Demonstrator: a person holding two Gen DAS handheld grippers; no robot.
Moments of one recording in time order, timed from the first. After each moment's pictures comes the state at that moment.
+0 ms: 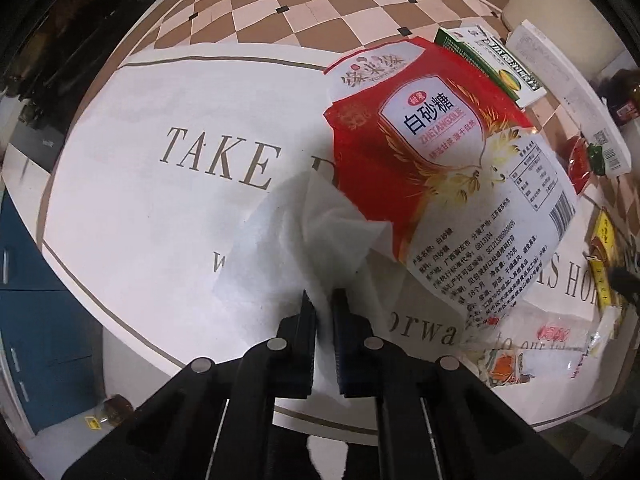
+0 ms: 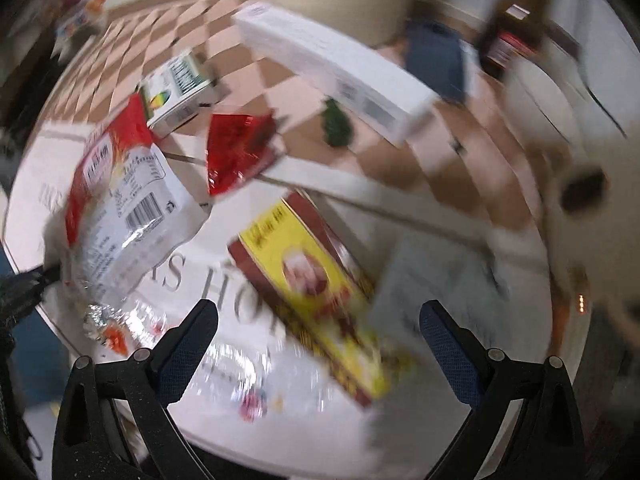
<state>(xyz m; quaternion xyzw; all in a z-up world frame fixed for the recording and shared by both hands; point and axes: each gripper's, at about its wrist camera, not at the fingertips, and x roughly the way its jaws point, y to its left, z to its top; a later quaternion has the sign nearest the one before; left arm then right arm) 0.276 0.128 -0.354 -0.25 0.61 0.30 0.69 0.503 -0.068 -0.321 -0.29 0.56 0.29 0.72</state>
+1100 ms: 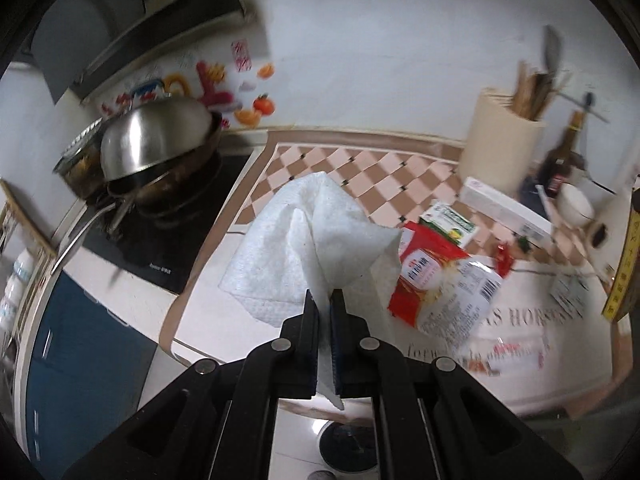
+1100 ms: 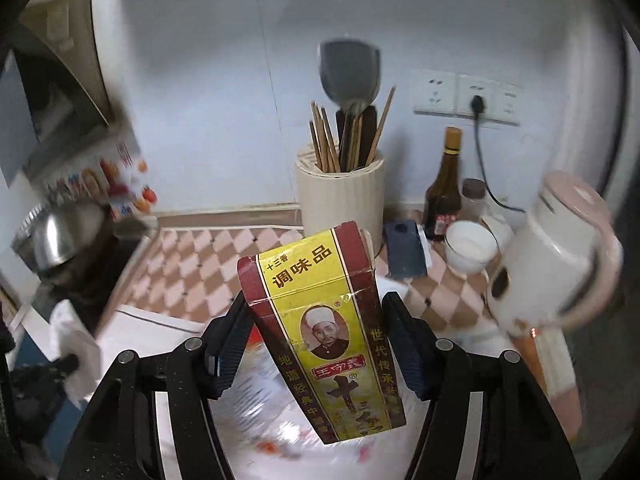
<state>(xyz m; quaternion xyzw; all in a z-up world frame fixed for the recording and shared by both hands) 0.192 0.120 -0.166 -0.12 0.42 0.32 0.84 0.351 -0.100 -0.109 -0.04 0.32 0.29 0.90</state>
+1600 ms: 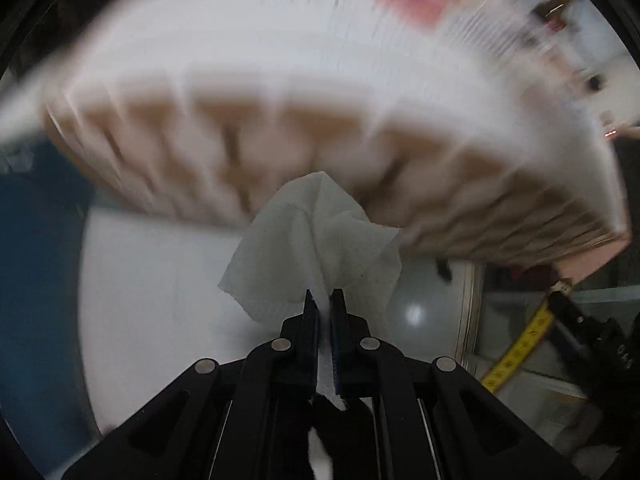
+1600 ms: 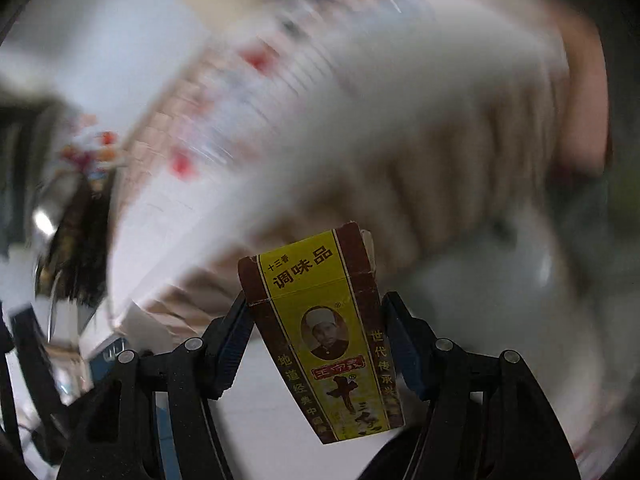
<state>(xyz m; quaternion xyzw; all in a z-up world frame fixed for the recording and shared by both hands) 0.096 0.097 -0.439 -0.27 0.61 0.18 0.72 0.180 -0.210 -0.407 0.18 0.58 0.19 0.77</state>
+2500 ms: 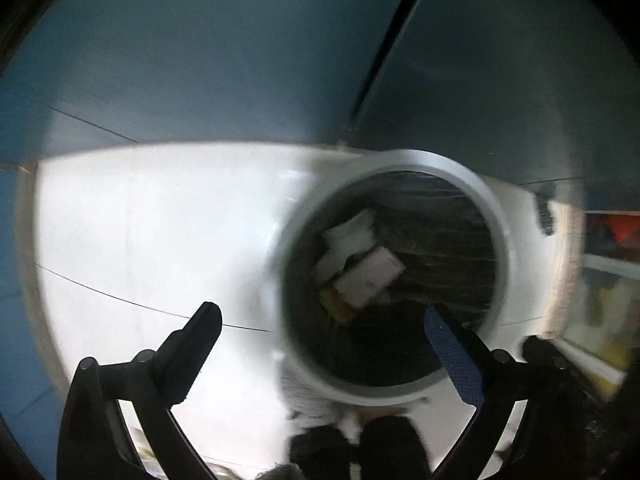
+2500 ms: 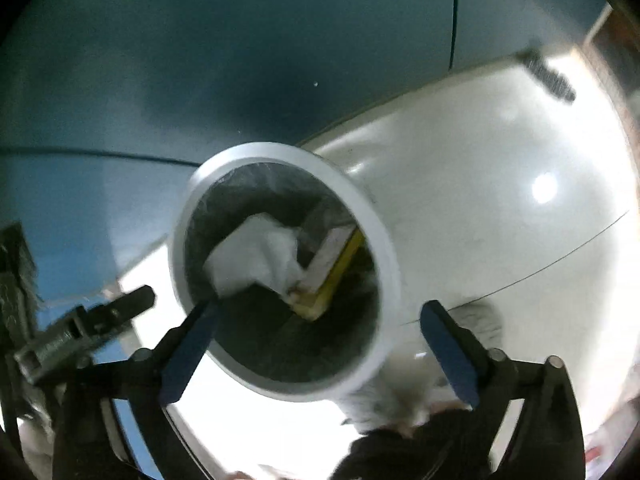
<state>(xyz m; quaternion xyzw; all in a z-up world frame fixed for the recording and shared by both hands) 0.100 0.096 -0.818 -0.21 0.69 0.20 0.67 0.171 -0.166 -0.857 0.05 0.71 0.19 0.68</state>
